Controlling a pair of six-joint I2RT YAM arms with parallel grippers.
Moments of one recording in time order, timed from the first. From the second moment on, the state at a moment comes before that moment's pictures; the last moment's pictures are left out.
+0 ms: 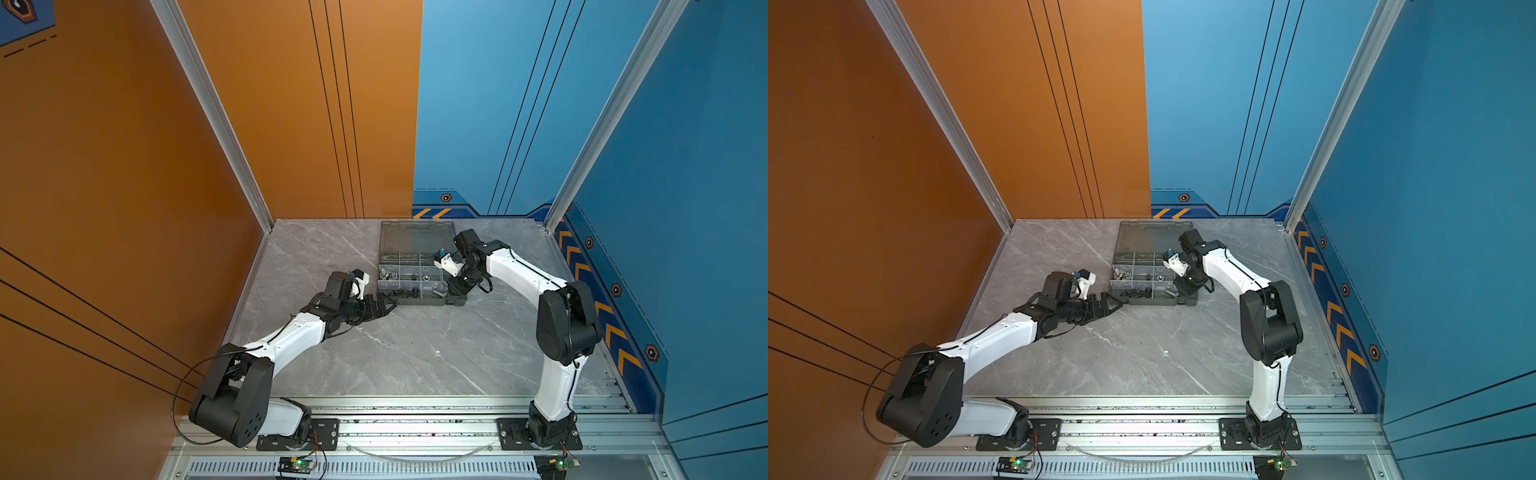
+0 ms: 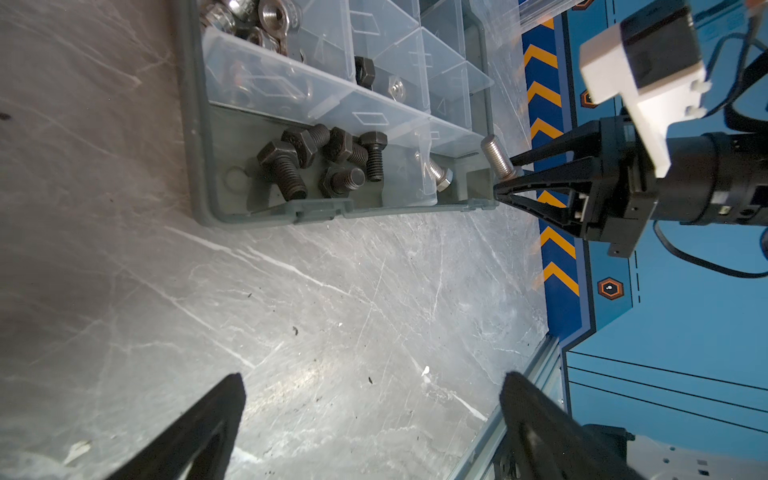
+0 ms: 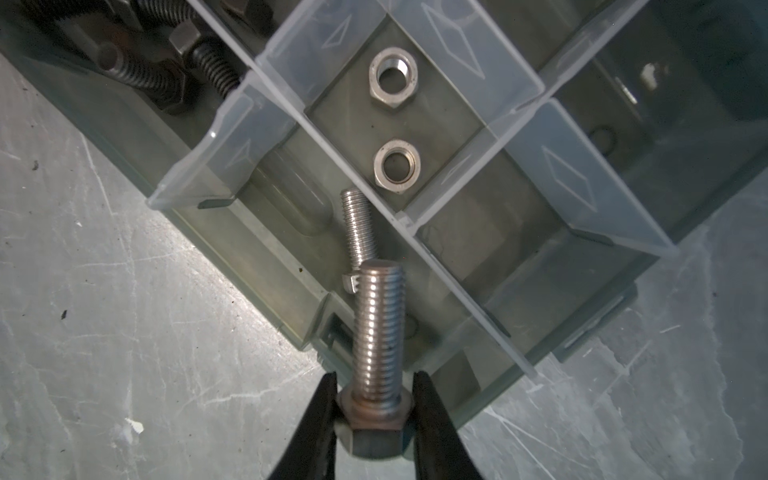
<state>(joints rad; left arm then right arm) -0.37 1.38 0.71 -0.08 0.51 -0.66 0.37 1.93 1.52 -0.89 -0.14 -0.39</state>
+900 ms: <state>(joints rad) -0.37 1.38 0.71 -0.08 0.51 -0.66 0.37 1.96 1.52 -0.87 -0.11 -0.37</state>
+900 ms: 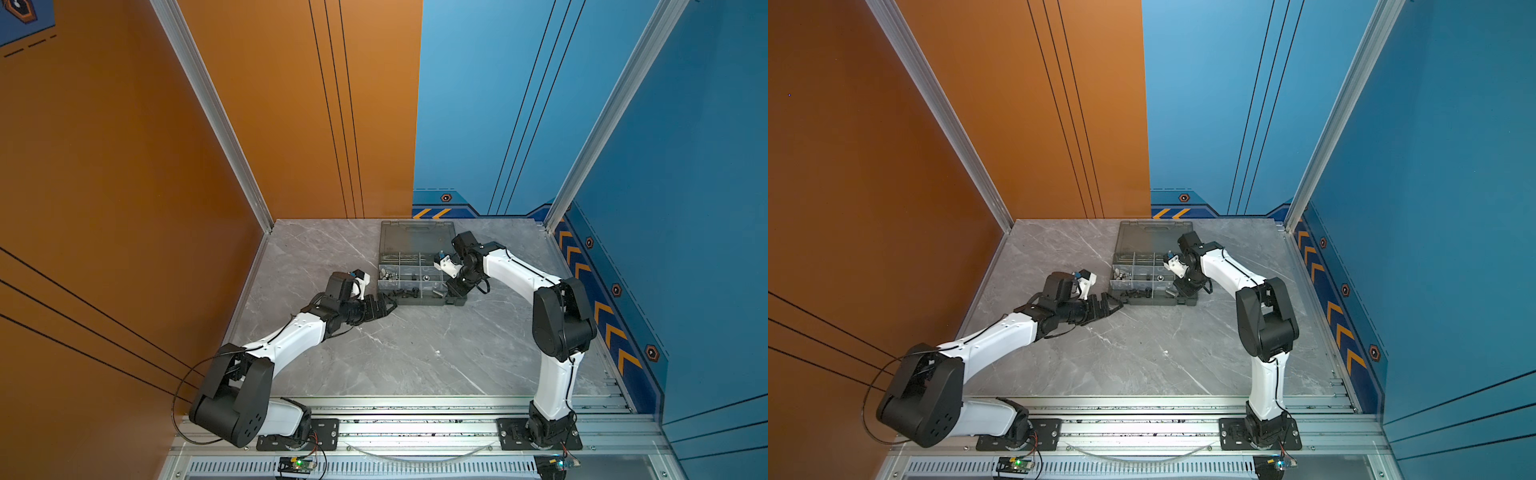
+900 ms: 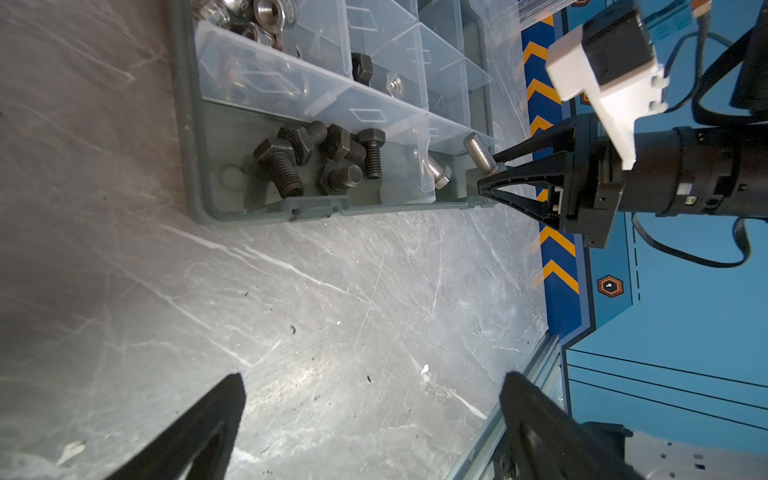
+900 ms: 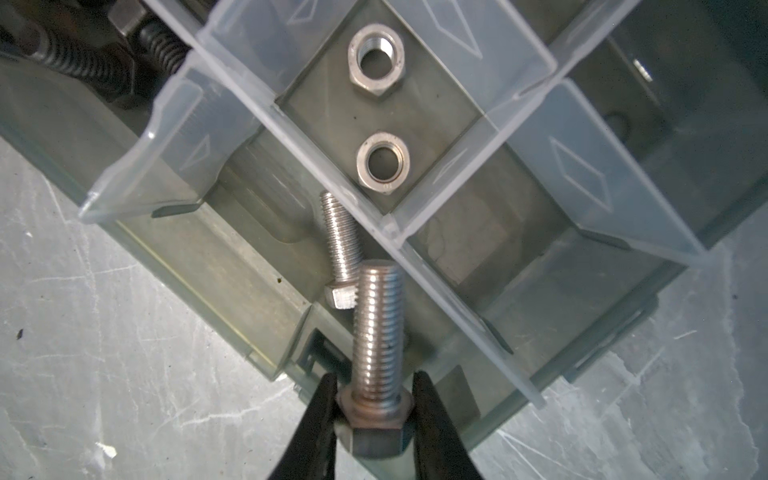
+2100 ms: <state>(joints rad) -0.29 1.22 0.79 -0.29 0.35 -0.57 0.19 1.45 1.18 -0.54 -0.26 -0.16</state>
